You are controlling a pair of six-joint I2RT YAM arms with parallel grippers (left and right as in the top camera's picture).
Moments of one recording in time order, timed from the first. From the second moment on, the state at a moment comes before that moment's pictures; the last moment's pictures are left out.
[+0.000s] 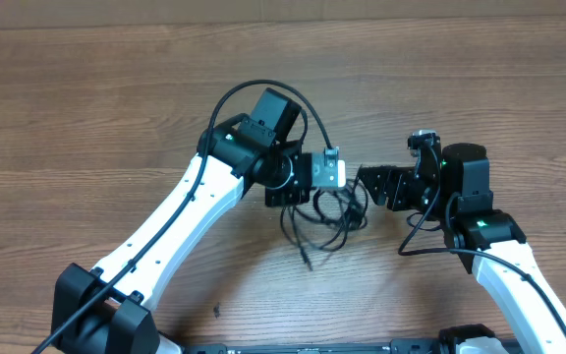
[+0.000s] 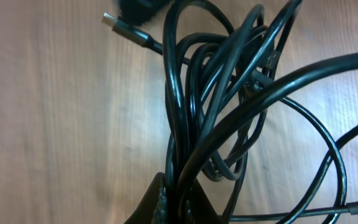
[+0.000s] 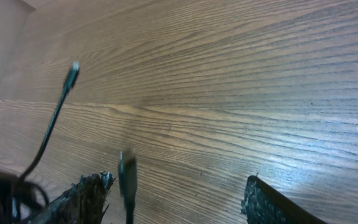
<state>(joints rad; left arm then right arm) -0.56 1.65 1.38 -0.90 0.40 0.96 0.13 1.18 0.65 -0.23 -0.47 0.30</state>
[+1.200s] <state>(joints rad) -0.56 1.65 1.38 -0.57 0.19 0.55 0.13 1.18 0.65 -0.14 -0.75 0.25</state>
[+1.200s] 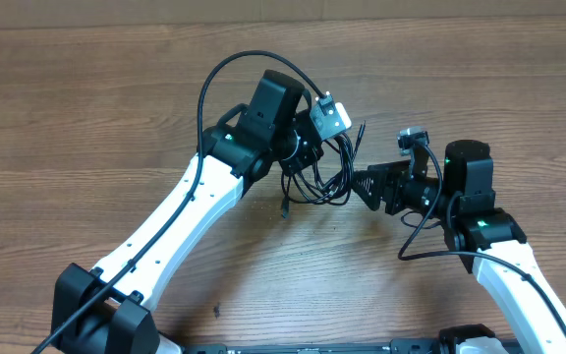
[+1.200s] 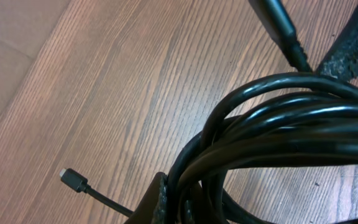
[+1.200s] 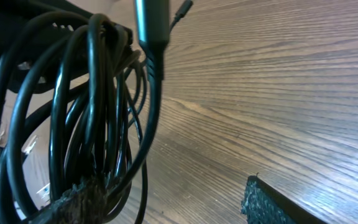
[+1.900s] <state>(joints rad) -0.56 1.65 1.38 -0.57 0.13 0.52 0.13 1.18 0.65 -0.10 -0.85 0.25</state>
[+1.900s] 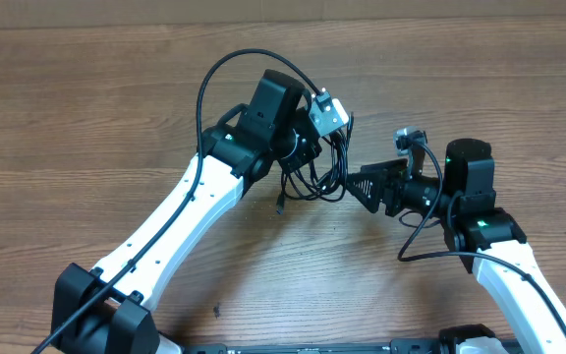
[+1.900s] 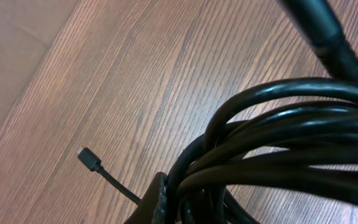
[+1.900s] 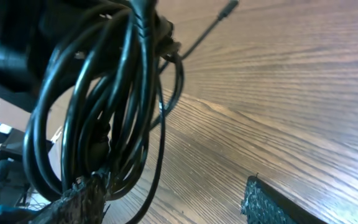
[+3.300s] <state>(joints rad) -0.66 1.65 1.38 -0.58 0.07 0.52 0.13 1.18 0.65 -0.09 -0.94 0.25</state>
